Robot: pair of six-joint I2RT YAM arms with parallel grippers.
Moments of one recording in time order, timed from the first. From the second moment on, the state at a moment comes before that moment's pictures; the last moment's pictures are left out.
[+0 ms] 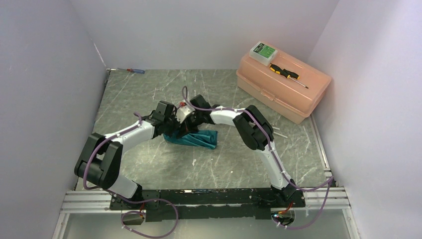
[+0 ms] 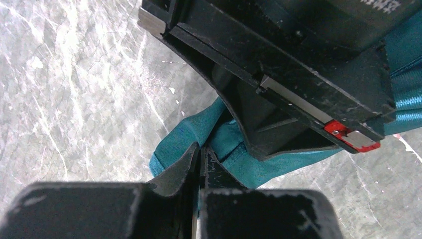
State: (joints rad) left arm -0.43 1.50 0.82 -0.22 0.03 0.40; right arm 0.74 2.35 1.62 -0.14 -0.74 0.71
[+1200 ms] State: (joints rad) left arm -0.42 1.48 0.87 -0.30 0.06 0.40; right arm 0.70 2.38 1.57 0.02 -0.86 0.74
